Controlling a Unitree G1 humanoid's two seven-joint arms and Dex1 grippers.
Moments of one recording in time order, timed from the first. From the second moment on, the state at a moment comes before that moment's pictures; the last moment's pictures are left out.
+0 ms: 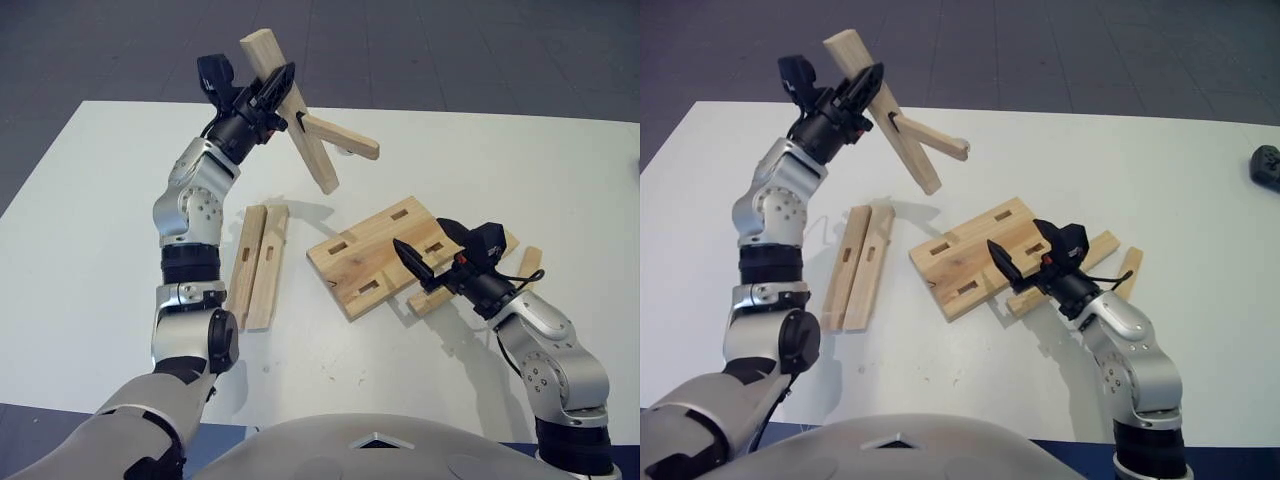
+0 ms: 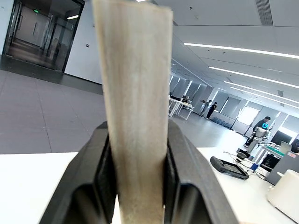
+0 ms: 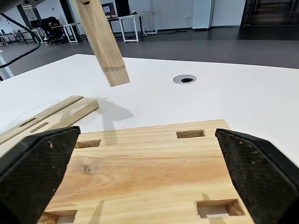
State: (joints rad) left arm -0.63 0.13 0.25 0.14 -0.59 0.51 -0.49; right arm 0.23 -0.37 -0.13 -0.53 0.48 0.51 0.46
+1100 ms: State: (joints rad) left arm -0.47 0.21 0.09 -0.04 -0.62 0.59 -0.58; right arm 0.32 -0.37 -0.13 -0.59 0.50 0.53 0.44
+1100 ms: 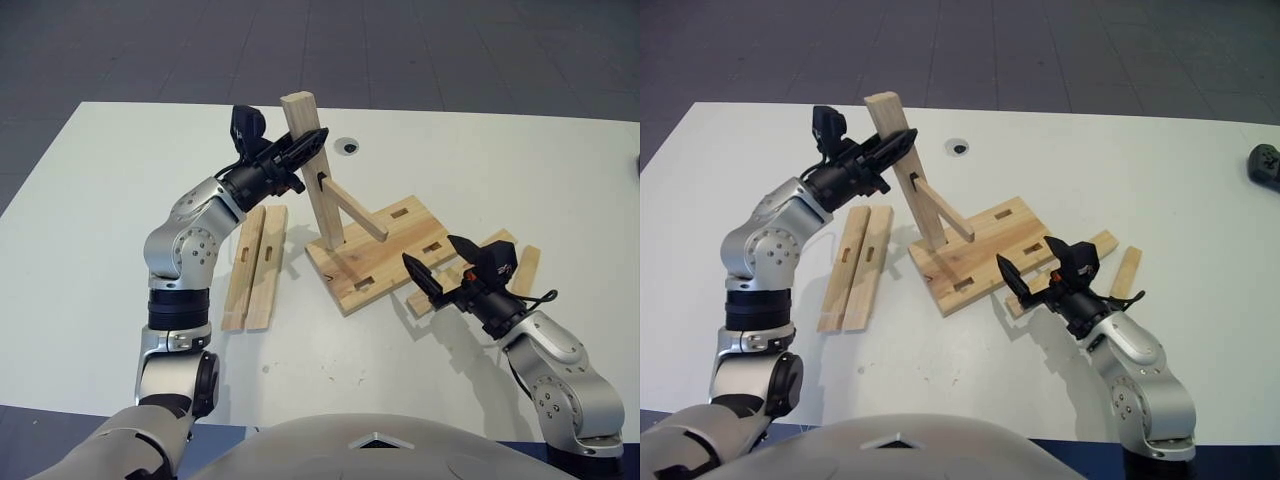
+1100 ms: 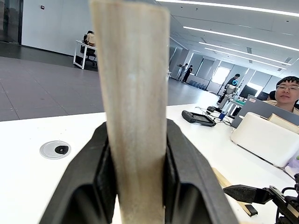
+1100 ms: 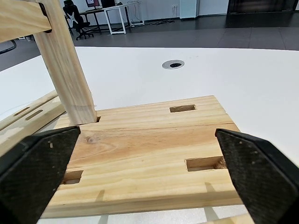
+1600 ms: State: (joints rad) left arm -0.47 0.21 -0.06 0.01 -0.50 0.39 -0.72; right arm 0.31 -0.37 -0.13 -0.59 0.52 0.54 0.42
